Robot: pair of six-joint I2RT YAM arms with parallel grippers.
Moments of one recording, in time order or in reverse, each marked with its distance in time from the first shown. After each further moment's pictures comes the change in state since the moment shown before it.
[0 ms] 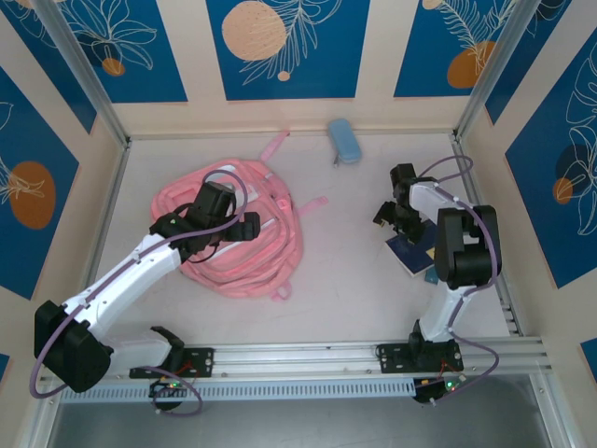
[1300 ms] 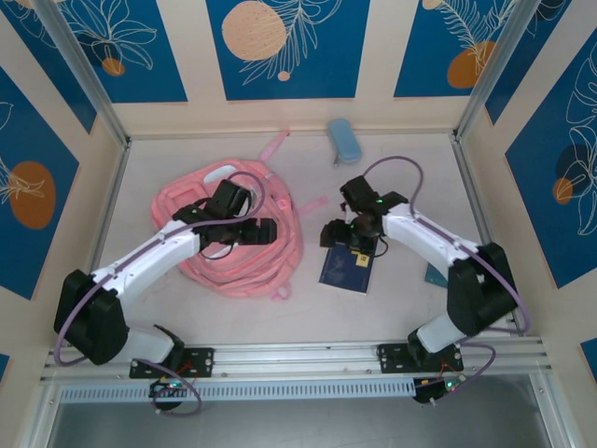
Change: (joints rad) left arm -0.019 0.187 0.032 0.051 0.268 -0.016; right arm 0.404 -0.346 -0.108 -0.047 -0.303 -0.045
